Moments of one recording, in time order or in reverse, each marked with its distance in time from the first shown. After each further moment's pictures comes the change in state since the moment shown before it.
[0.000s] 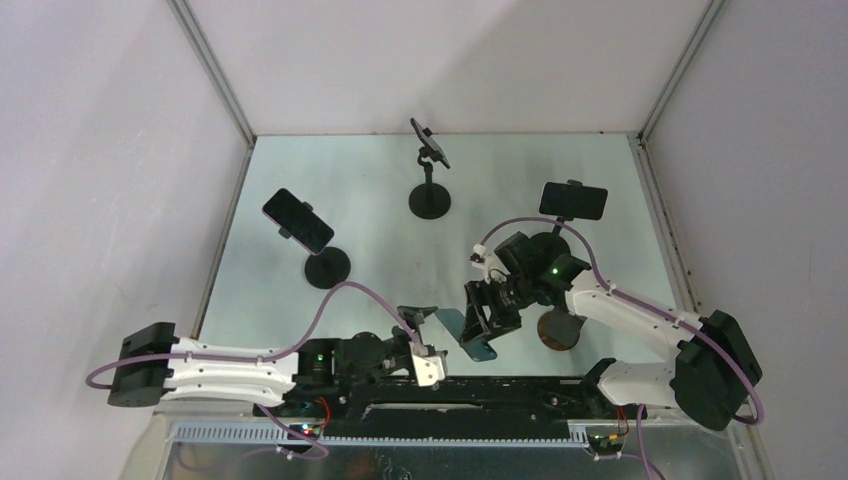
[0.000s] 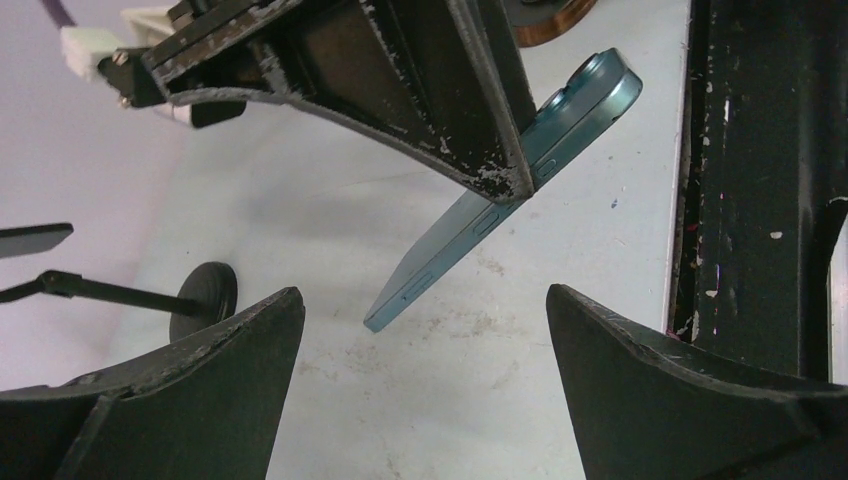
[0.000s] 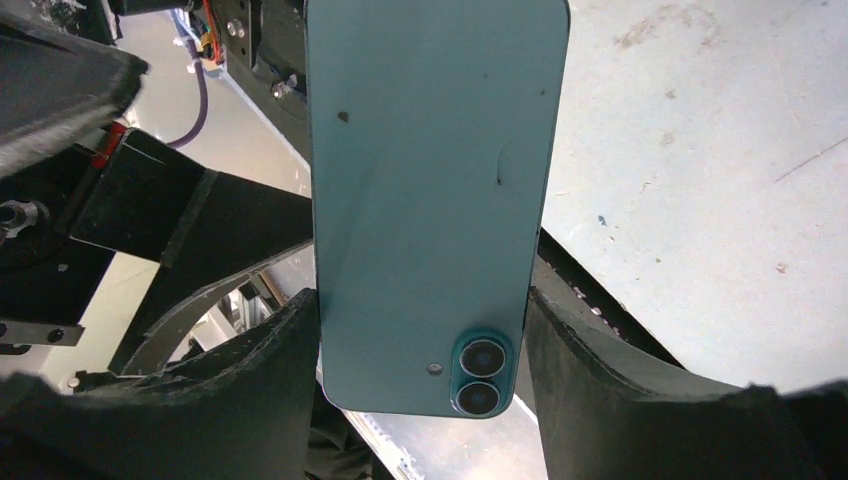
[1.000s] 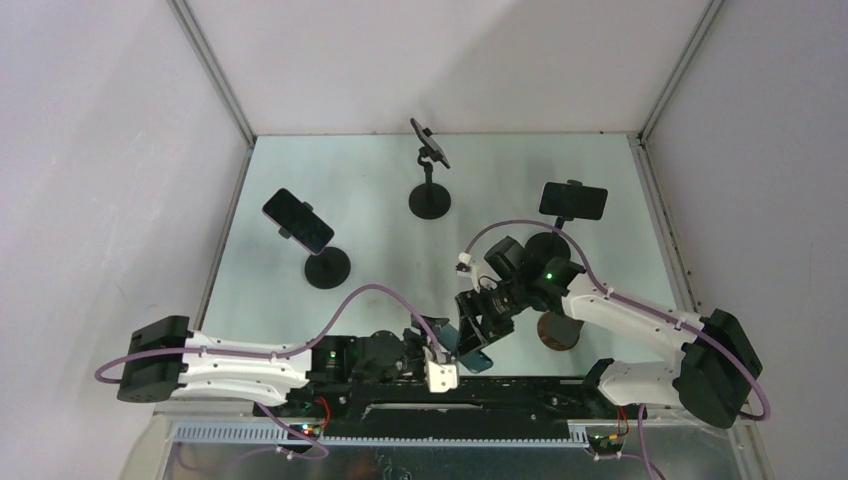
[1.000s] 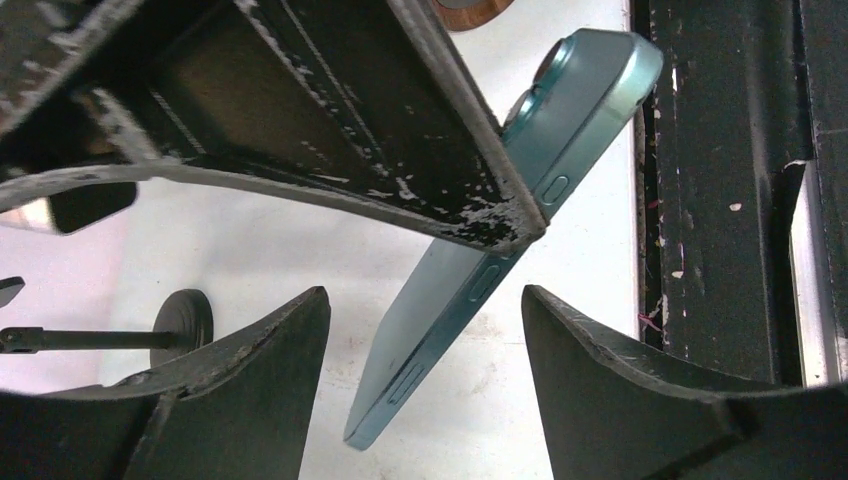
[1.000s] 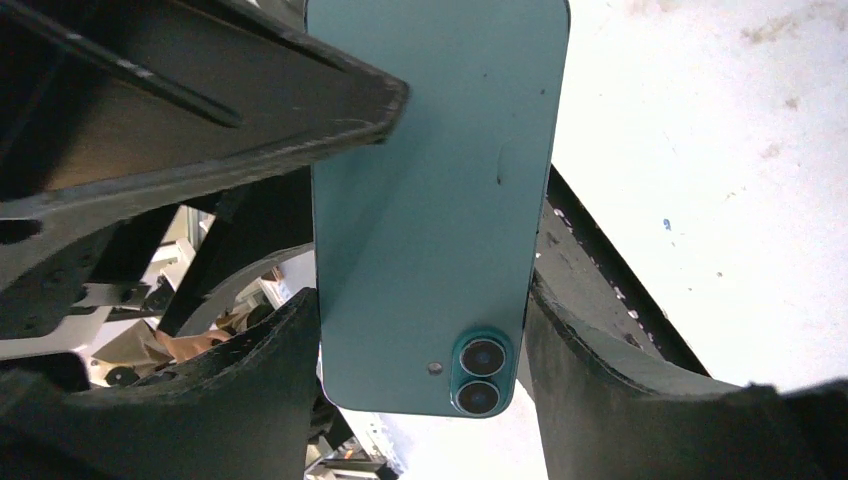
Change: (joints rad) left arm -0.003 0.130 0.082 -0.065 0.082 0.046; right arm 0.087 -0.002 0.019 -0.006 -0.057 -0.064
